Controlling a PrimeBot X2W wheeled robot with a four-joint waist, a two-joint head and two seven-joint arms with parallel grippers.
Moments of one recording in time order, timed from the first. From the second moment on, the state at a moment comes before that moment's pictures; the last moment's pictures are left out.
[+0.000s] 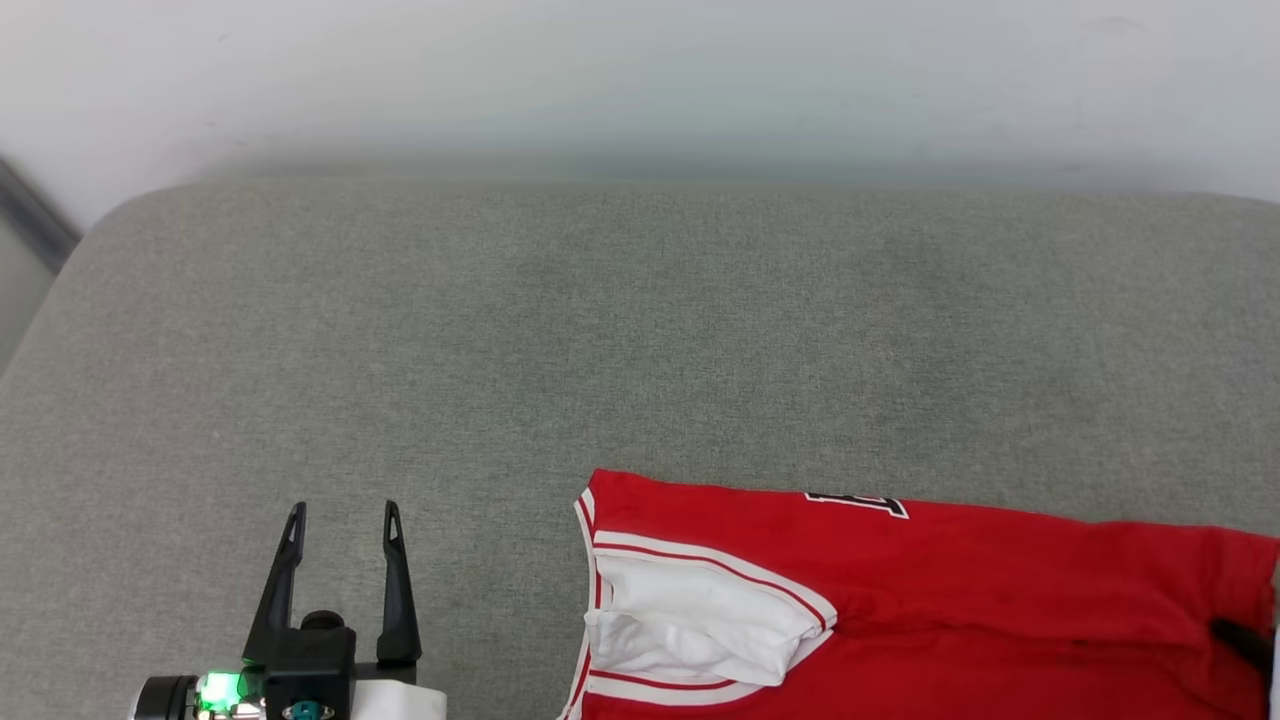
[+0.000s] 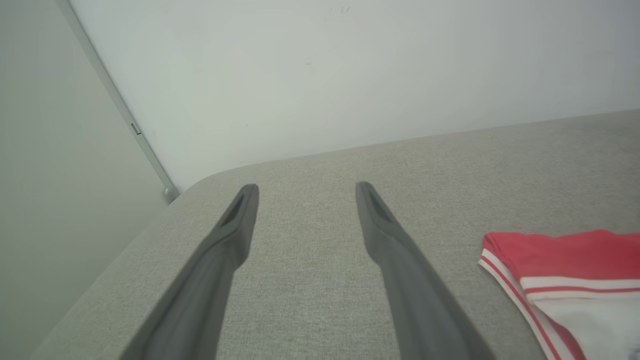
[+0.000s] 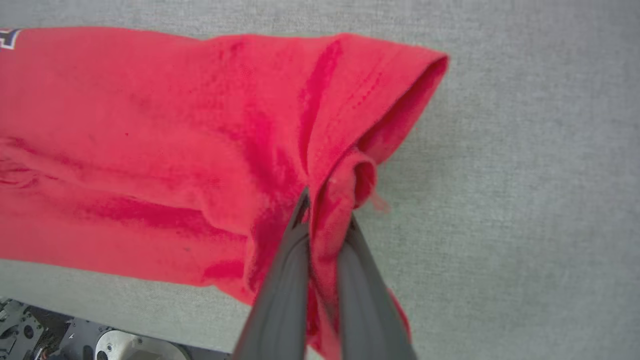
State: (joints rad) left arm 0.07 0.20 -0.18 0.00 -0.04 0.29 -0.26; right arm -0.11 -0.73 0.25 0.41 0.84 0.13 0.50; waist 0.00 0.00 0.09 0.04
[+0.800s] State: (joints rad) left arm 0.06 0.16 -0.16 0.01 -0.02 0.26 -0.26; right arm -0.40 -0.62 0.68 -0.13 0.89 0.13 0.72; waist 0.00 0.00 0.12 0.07
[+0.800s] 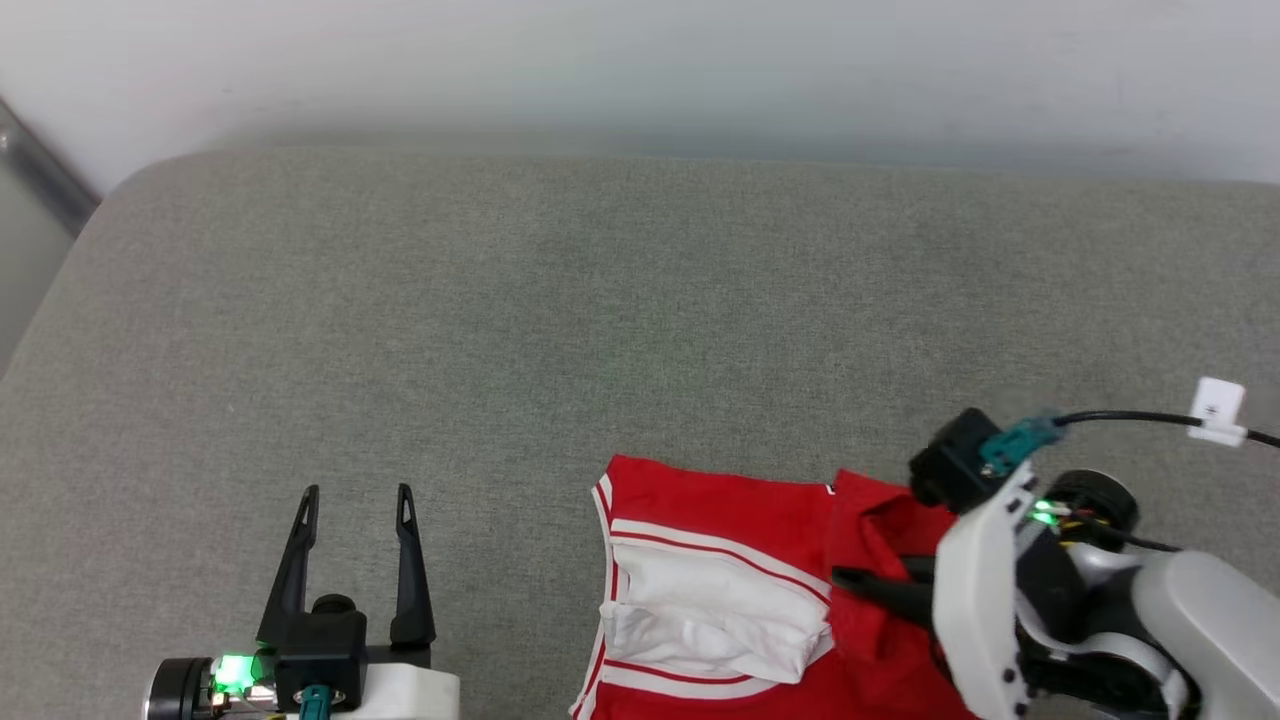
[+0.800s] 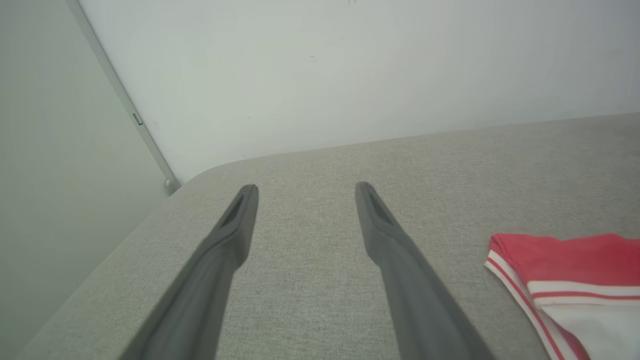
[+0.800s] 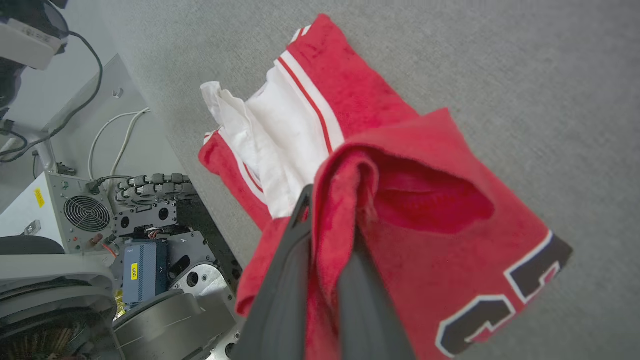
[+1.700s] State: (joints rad) left arm -0.01 0.14 -0.15 0.04 -0.01 0.24 -0.26; right arm -0.78 -0.40 1.25 0.37 0.86 0.13 0.48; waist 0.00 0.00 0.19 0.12
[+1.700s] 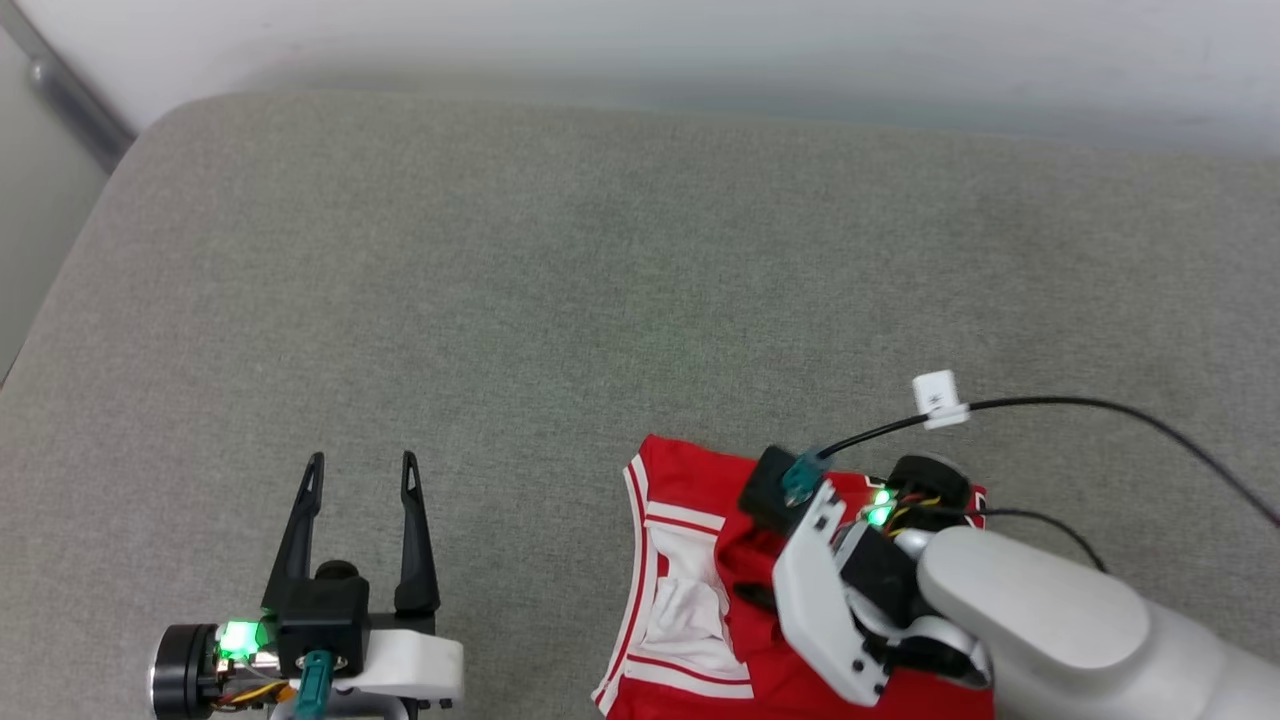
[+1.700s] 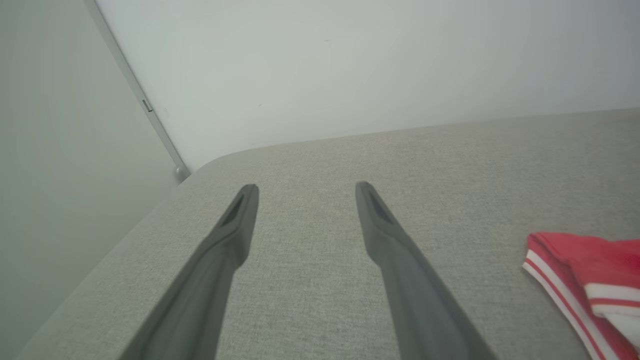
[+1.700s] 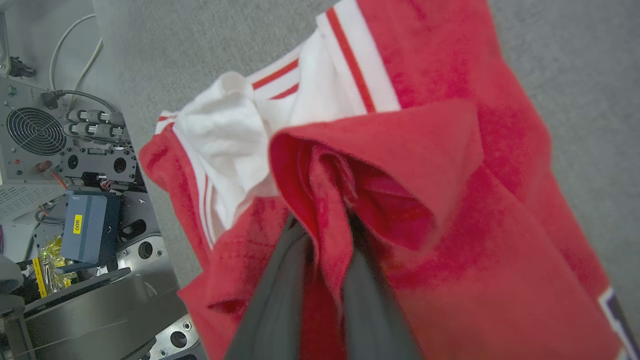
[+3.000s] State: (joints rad) left arm 0.10 0.14 -0.12 0.00 -0.02 0.18 -0.26; right arm 0.02 -0.10 -0.05 0.01 0.14 0.13 -0.26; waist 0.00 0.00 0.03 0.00
